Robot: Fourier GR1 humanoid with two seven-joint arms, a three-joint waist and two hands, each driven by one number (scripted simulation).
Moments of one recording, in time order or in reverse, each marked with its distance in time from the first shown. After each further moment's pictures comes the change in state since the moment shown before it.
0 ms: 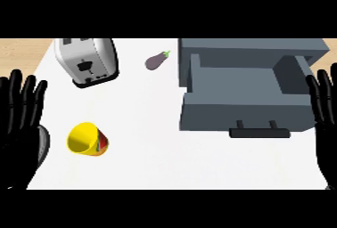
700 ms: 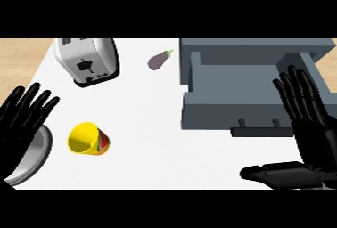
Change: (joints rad) left arm 0.033 0.242 0.142 0.225 0.592 -0.458 0.082; right arm -0.024 -0.035 0.048 0.079 -0.062 0.103 0.073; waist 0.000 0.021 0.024
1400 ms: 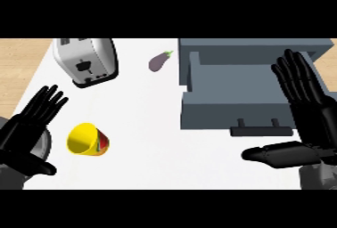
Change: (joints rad) left arm -0.144 0.033 0.075 0.530 -0.207 -0.181 -0.206; right arm -0.124 -0.021 -0.056 0.101 -0.028 0.040 0.014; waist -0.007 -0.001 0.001
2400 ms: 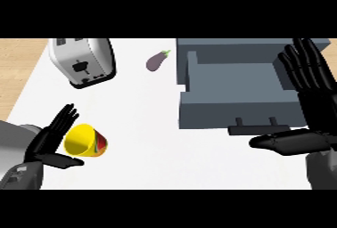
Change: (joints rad) left arm -0.236 0.035 -0.037 0.857 -0.448 0.138 -0.597; right arm -0.081 -0.030 -0.060 0.047 -0.035 0.030 0.019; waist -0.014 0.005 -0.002
